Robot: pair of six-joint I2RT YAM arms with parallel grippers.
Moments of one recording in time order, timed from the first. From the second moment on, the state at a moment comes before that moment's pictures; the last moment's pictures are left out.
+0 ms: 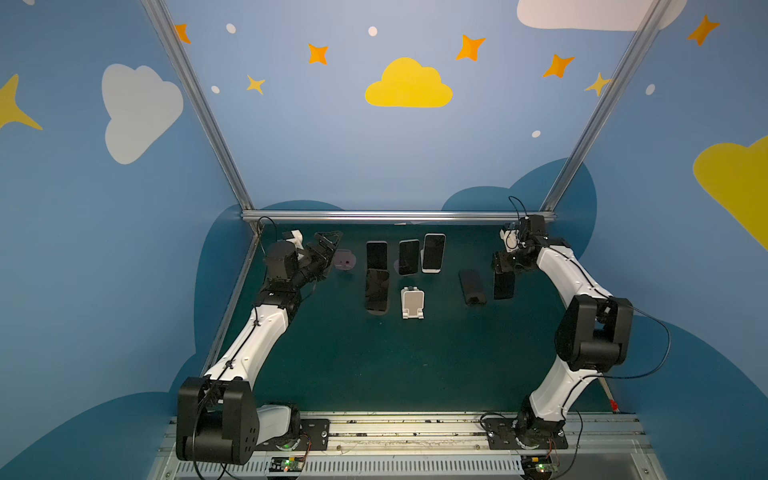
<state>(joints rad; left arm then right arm) -0.06 1.28 0.89 0.18 0.46 -1.21 0.00 1.85 1.57 -0.80 -0.05 -0.16</state>
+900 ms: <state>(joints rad) -0.06 1.30 0.89 0.19 0.48 -1.22 0.01 2.10 1.79 -1.02 0.01 -0.09</state>
